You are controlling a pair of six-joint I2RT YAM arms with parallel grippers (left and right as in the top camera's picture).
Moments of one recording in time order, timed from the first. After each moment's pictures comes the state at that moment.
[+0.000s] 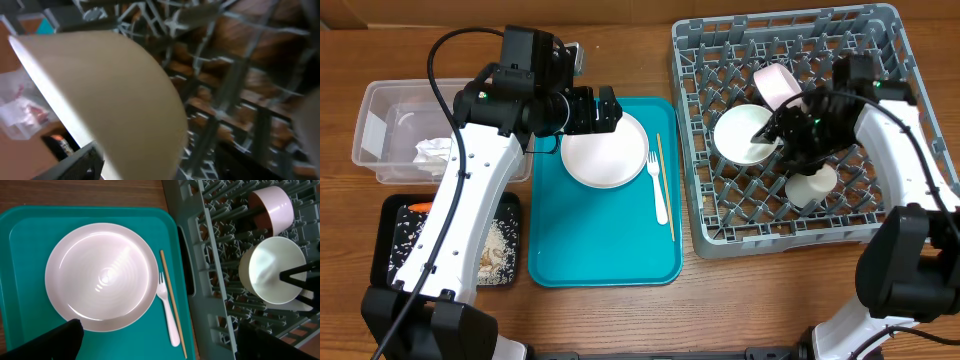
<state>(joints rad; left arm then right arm) -0.21 1.66 1.61 -0.95 0.34 -0.28 -0.10 1.85 1.48 -1.08 -0.57 0.40</state>
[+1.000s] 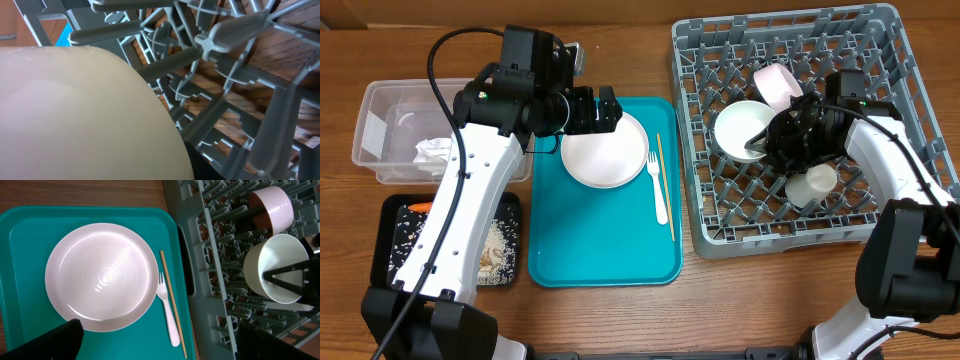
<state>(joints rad) -0.21 1.66 1.61 -0.95 0.34 -0.28 -0.10 1.85 1.35 -0.86 -0.68 0.41</state>
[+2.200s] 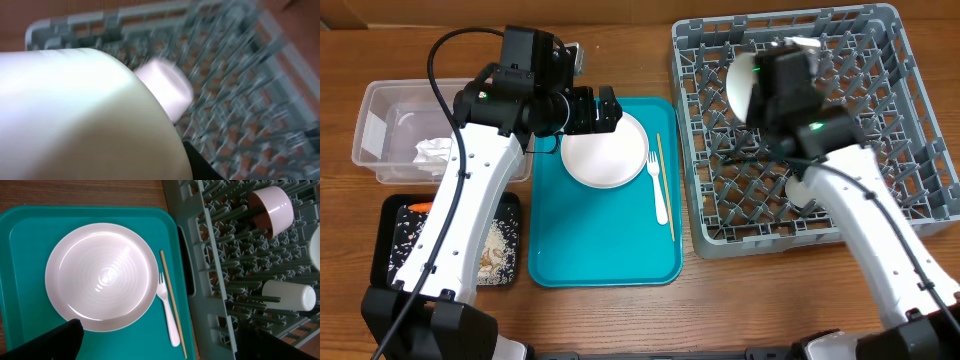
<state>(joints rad) -0.21 1.66 1.61 -0.95 0.34 -0.28 0.36 1.56 1.45 -0.73 0.58 0.35</state>
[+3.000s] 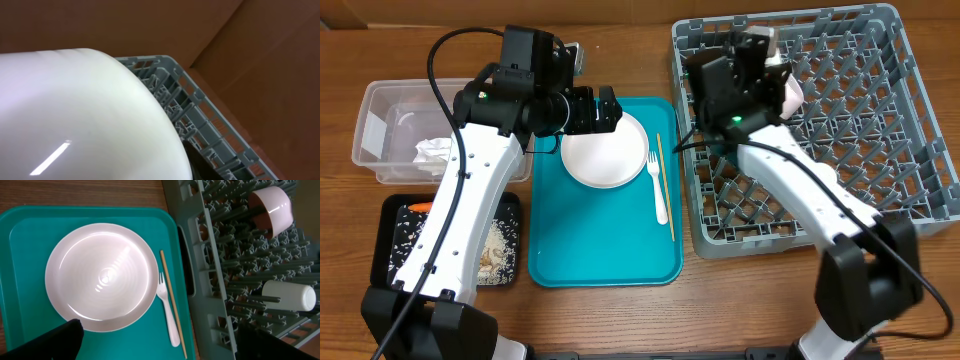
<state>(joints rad) -0.21 1.66 1.61 -0.95 0.34 -0.28 0.46 1.85 1.45 -0.38 1.15 0.23</state>
